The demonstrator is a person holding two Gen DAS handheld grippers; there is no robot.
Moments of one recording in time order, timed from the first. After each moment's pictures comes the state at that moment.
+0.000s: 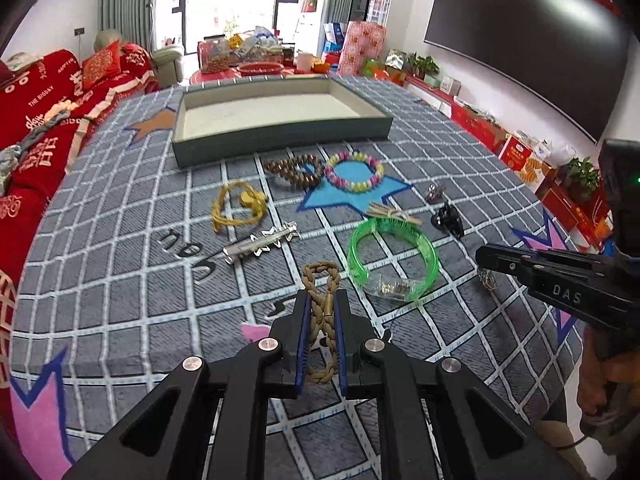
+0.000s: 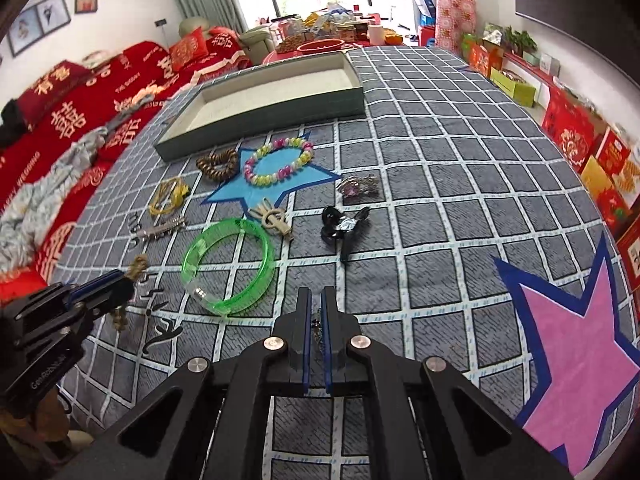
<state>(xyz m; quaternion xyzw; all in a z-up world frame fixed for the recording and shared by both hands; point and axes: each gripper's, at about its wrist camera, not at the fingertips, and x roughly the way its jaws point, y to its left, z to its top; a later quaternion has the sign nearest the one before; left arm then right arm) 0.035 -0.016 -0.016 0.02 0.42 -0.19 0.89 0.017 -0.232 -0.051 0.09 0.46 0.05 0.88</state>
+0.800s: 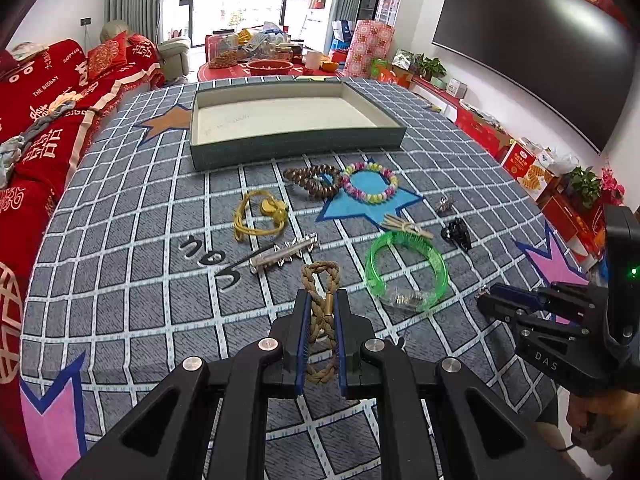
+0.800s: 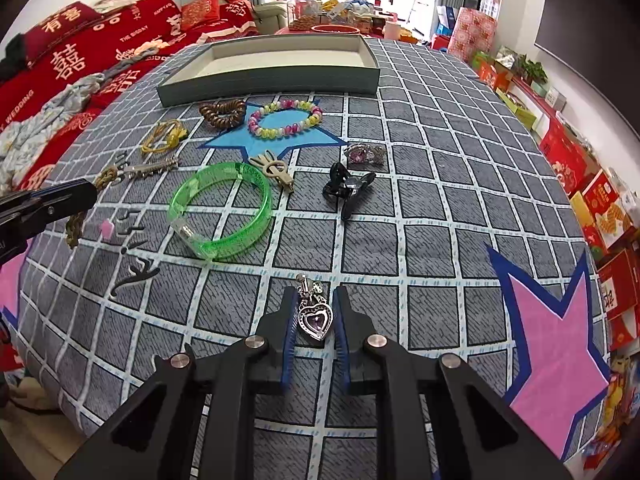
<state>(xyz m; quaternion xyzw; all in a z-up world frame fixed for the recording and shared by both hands) 0.050 0.001 -0.007 0.01 0.43 -0.18 0.88 0.004 -0.210 -0.062 -0.01 0.48 0.05 0.87</state>
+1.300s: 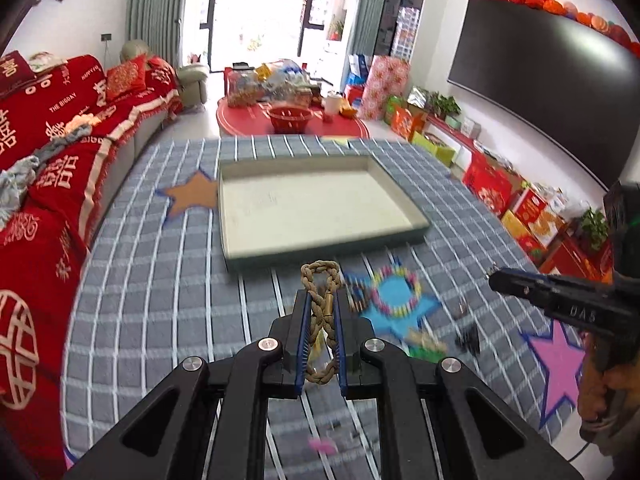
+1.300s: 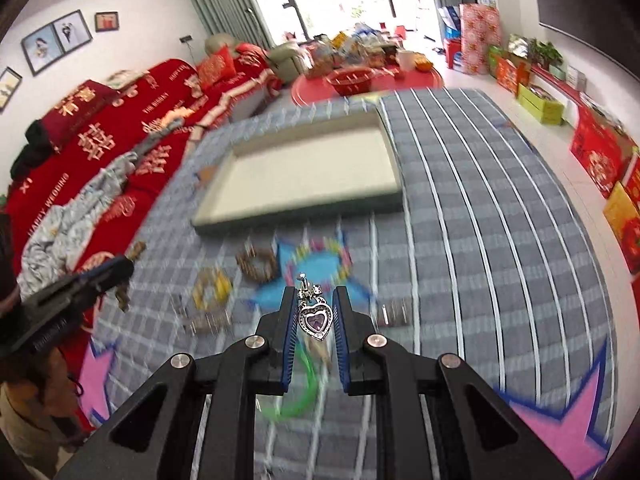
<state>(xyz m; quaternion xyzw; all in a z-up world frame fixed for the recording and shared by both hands) 0.123 0.015 0.061 -0.02 0.38 -0.16 0.91 0.100 -0.233 0.027 0.11 0.43 0.12 0.89</state>
